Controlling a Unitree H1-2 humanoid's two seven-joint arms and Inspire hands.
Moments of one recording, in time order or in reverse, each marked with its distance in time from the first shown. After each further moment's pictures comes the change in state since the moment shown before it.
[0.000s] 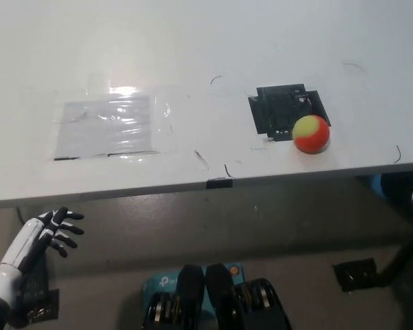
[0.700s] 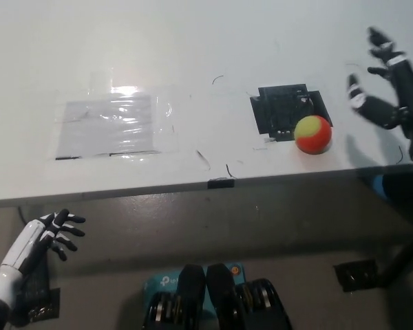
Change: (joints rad) left_arm 0.002 -0.001 0.006 0.002 0.015 -0.005 -0.017; right_arm -0.321 -0.265 0.428 -0.058 -0.128 0.163 0.229
